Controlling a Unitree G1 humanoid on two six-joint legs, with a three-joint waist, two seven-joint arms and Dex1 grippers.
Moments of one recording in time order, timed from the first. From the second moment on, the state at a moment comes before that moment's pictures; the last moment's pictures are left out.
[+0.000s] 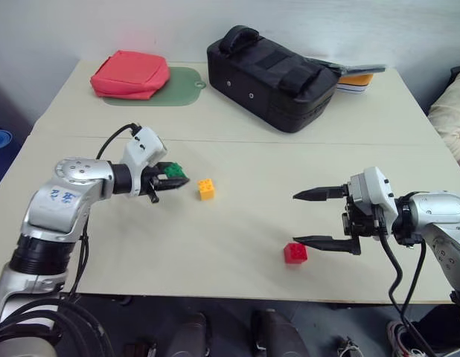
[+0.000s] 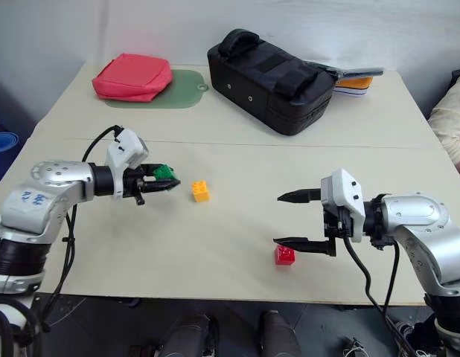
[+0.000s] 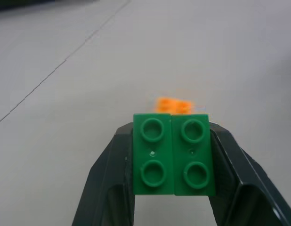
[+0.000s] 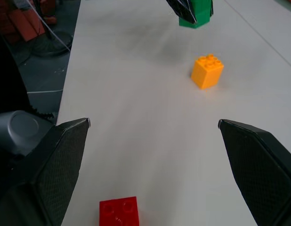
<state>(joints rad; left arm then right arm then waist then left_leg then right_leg) -0.61 0.84 -0.06 -0.16 -0.42 0.67 -1.00 -0.27 -0.91 -0.10 -0.38 0.63 0.46 1.23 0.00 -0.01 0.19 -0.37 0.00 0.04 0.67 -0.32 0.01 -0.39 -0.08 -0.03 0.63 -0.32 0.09</state>
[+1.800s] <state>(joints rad) -0.72 0.57 -0.57 -0.26 -0.14 0.92 -1.11 -0.07 -0.96 -0.11 -0.45 0.54 0.35 1.23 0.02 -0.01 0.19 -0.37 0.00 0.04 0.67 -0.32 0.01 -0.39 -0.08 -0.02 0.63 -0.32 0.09</state>
